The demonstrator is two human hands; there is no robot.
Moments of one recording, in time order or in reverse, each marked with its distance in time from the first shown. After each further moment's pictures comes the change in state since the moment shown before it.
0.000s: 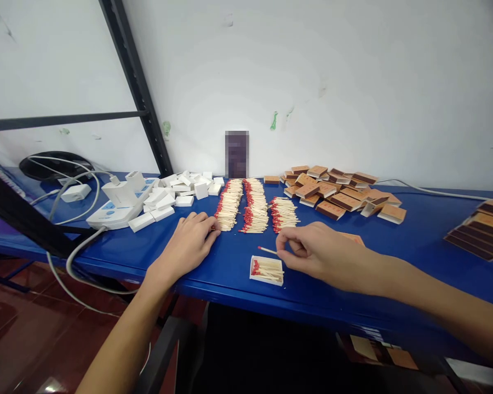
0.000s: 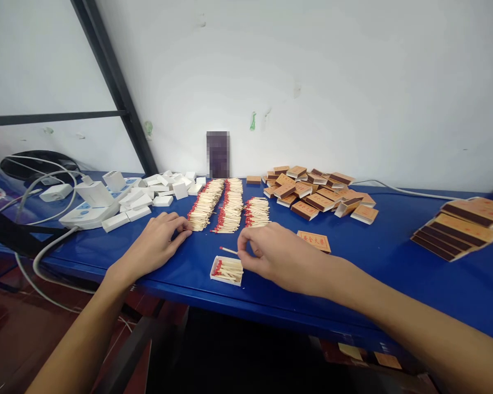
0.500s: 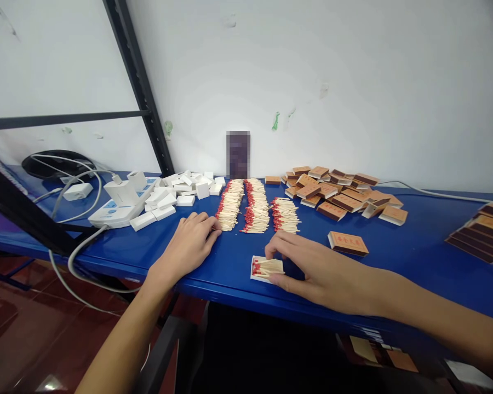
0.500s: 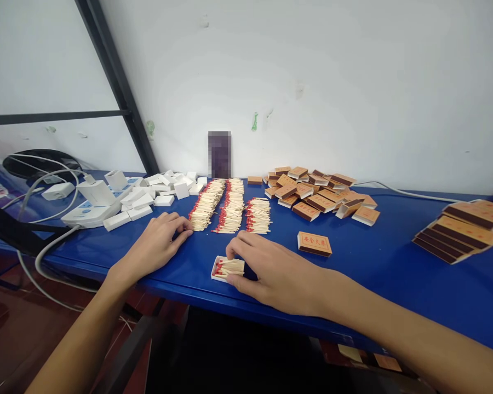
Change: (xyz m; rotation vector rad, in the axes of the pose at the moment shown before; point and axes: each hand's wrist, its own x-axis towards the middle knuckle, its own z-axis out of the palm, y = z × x) left_hand -0.001 0.001 0.003 0.021 0.026 -0.021; right_hand -0.013 -0.009 0.007 0.222 -0.089 -0.185
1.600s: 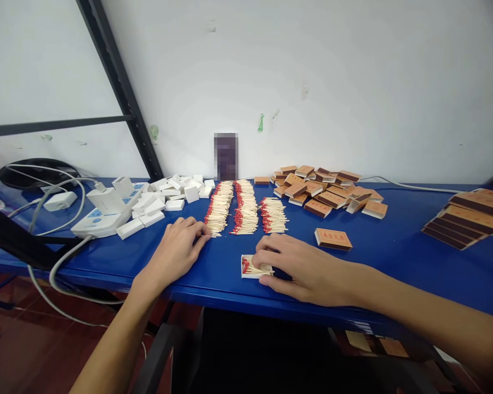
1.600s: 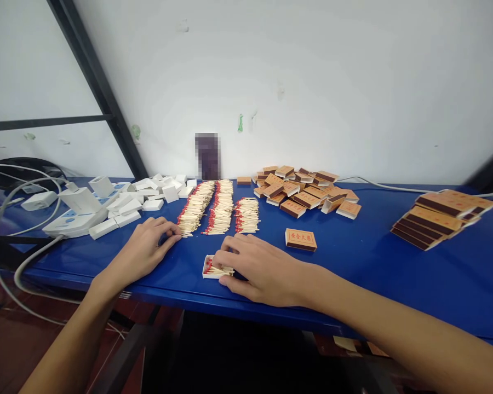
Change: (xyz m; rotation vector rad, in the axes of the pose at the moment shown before) left_hand -0.001 -0.008 0.002 -0.045 0.009 0.011; right_hand 0.002 0.020 0.010 -0.212 0.058 -0.259
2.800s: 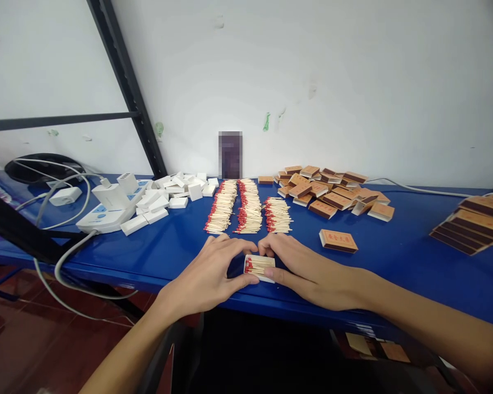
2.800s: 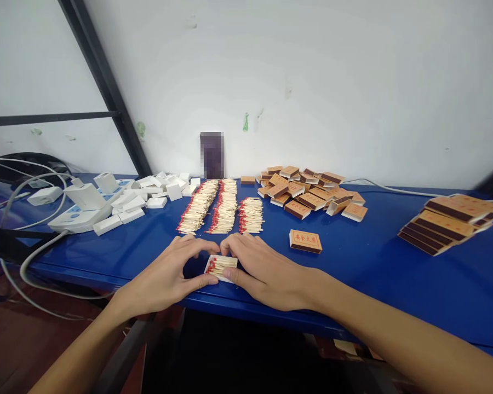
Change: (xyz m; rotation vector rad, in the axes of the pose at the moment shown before) left_hand -0.018 0.063 -0.004 -0.393 -0.155 0.191; right_hand 0.000 -0.006 0.000 0.315 0.015 0.203
